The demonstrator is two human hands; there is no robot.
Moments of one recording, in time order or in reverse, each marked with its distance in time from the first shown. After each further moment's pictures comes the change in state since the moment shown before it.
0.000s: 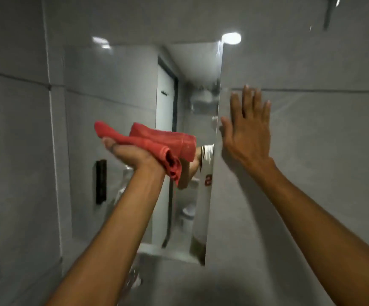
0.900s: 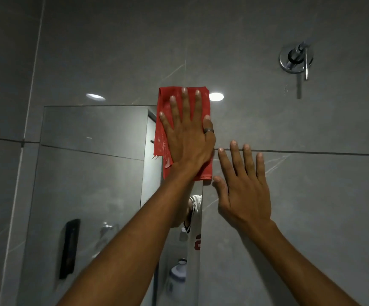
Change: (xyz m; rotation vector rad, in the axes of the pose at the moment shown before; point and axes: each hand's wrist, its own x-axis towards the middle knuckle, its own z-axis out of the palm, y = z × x) left_hand 0.080 -0.104 0.139 2.018 -0.256 0.947; right_hand 0.019 0.032 0.030 -0.105 0.138 -0.071
